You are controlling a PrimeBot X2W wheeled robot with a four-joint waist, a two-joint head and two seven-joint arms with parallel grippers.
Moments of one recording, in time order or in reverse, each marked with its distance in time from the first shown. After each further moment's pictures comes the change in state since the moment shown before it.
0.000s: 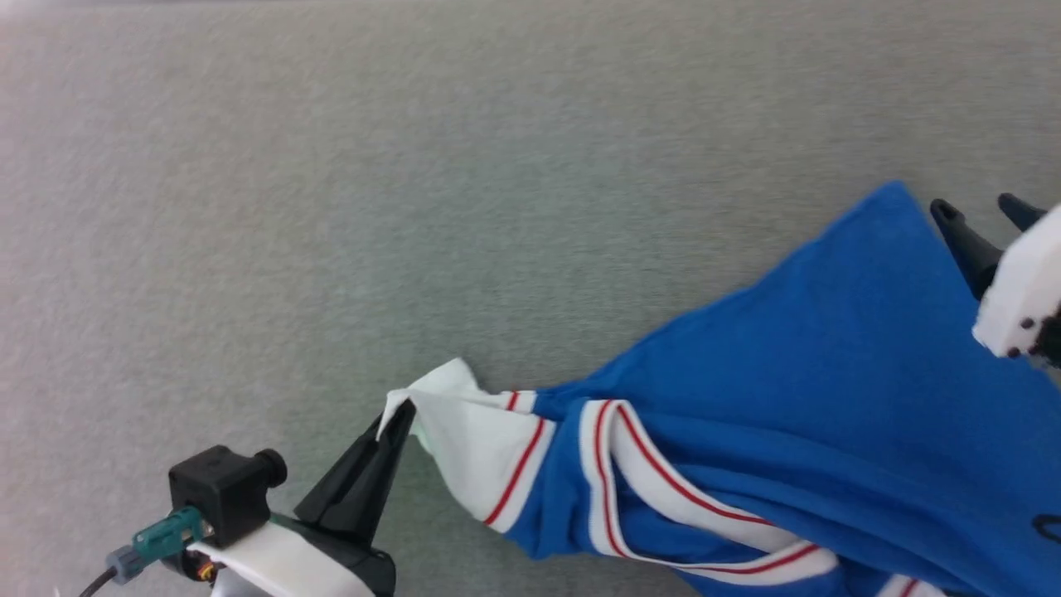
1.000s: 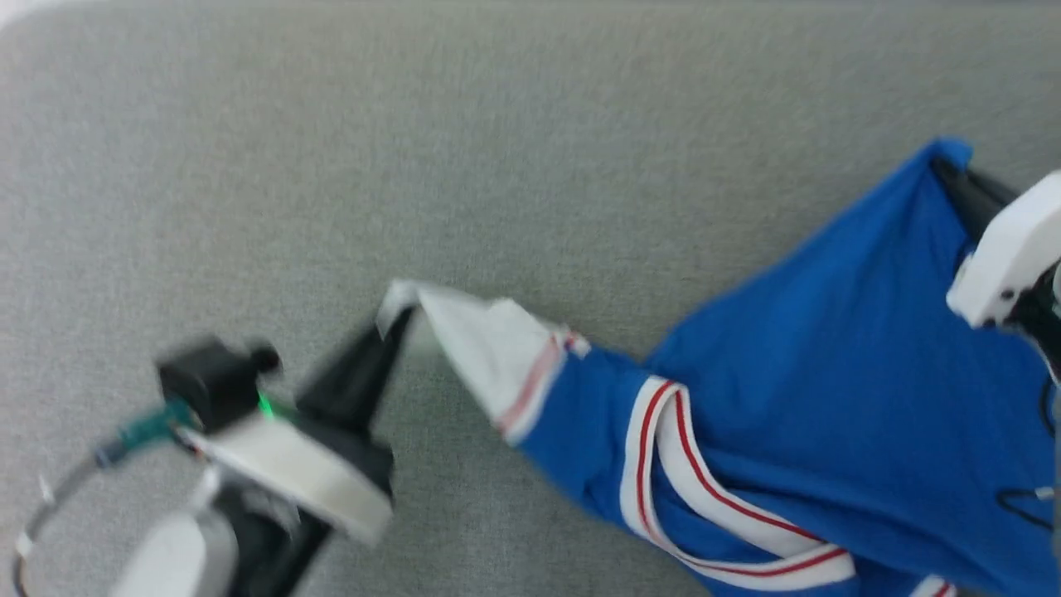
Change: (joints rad) left arm -0.218 0.004 -0.021 0.121 -0.032 -0.078 -0.037; right arm -0.056 0.023 0.039 0.040 0.040 0.001 -0.056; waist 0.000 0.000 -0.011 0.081
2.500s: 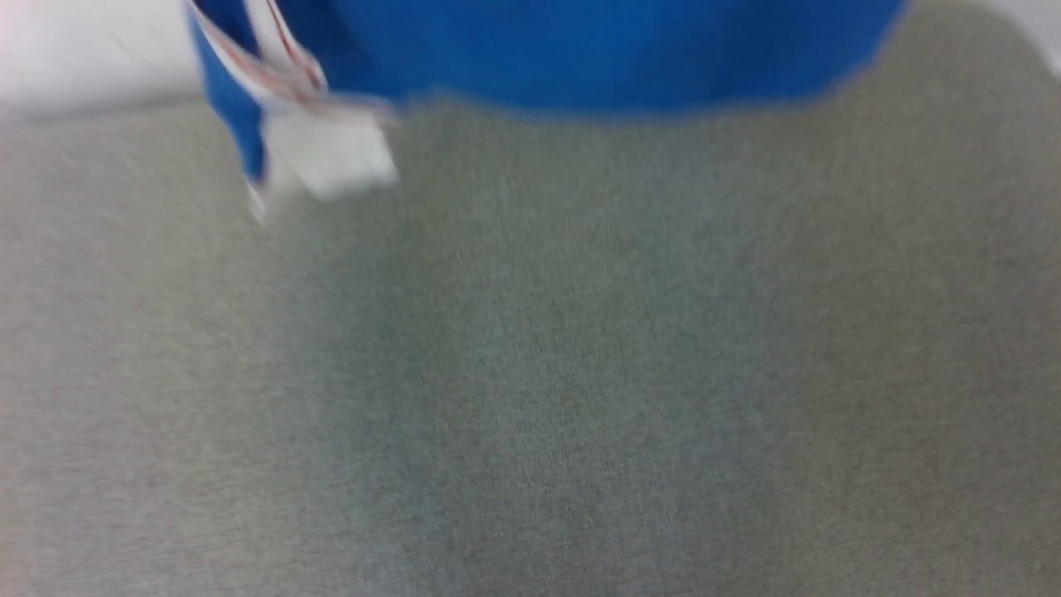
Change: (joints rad) left arm -1.550 0.146 -0.054 0.721 0.285 -0.026 0.011; right arm -1.007 0.140 0.045 0.493 -0.174 0.000 -0.322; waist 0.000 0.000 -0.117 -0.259
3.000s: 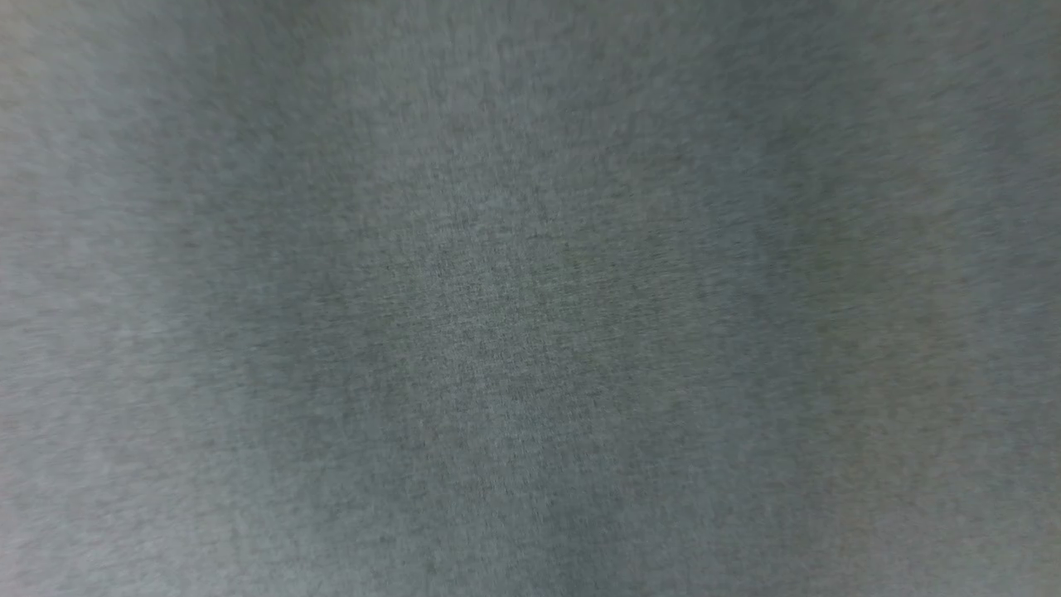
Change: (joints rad) left arm -0.251 -0.011 -0.028 0.095 0.054 -0.002 -0.250; right arm -0.164 -0.001 -0.027 0.076 -0.099 0.000 -0.162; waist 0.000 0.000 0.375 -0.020
